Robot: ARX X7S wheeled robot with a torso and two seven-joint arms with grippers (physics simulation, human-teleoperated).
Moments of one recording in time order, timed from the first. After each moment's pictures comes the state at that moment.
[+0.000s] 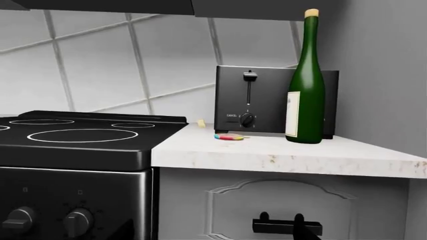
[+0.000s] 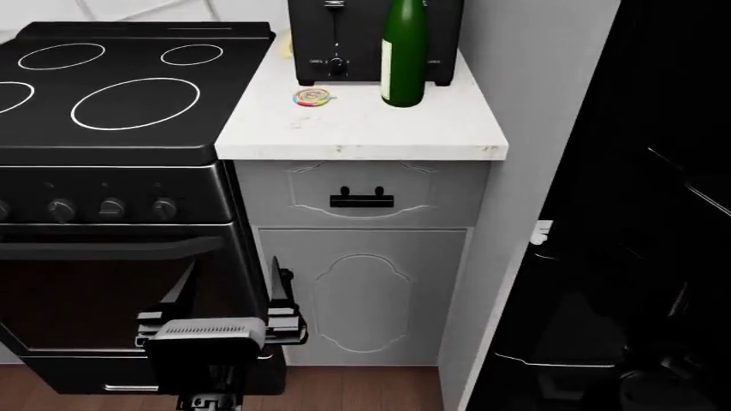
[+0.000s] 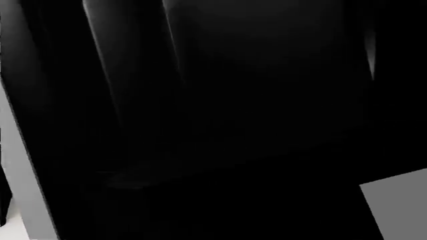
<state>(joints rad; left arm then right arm) -0.20 -0.49 0.65 0.11 -0.37 0.29 -0.65 0.18 0.41 -0.03 -0.58 0.47 0.37 1.02</state>
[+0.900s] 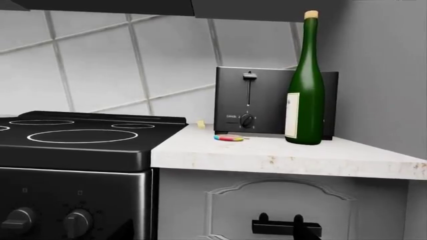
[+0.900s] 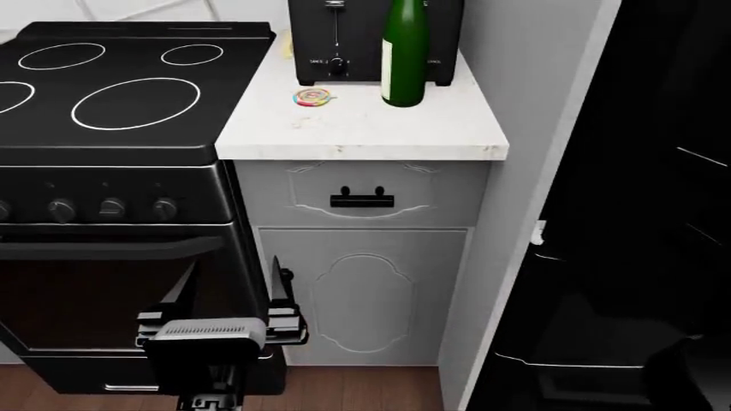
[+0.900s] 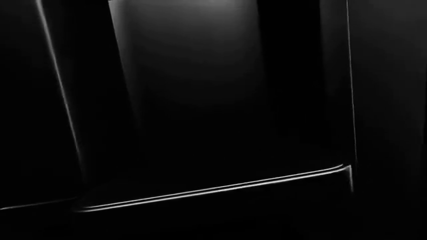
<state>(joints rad) -0.20 -0.49 0.65 0.11 -0.37 0.28 -0.66 0.27 0.53 0.11 -0.48 0.55 0.50 1.04</state>
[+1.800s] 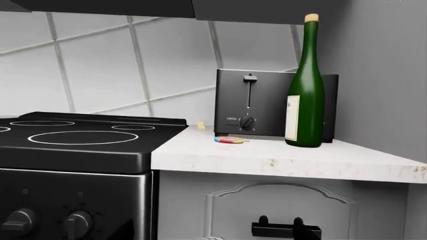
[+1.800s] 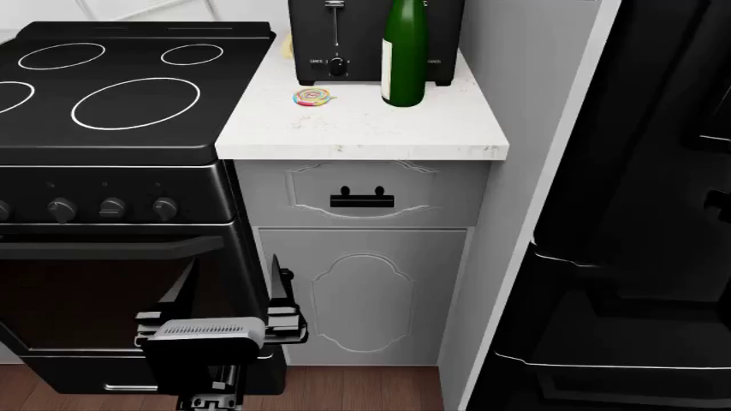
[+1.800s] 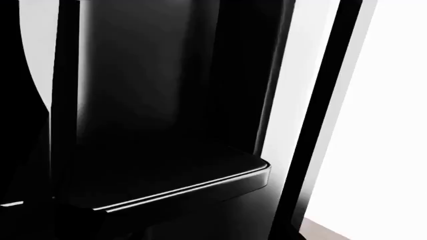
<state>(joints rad) -0.20 -0.49 0.65 0.12 -0.37 0.28 -0.66 0.61 0.76 -0.01 -0.06 0.55 0.70 0.84</state>
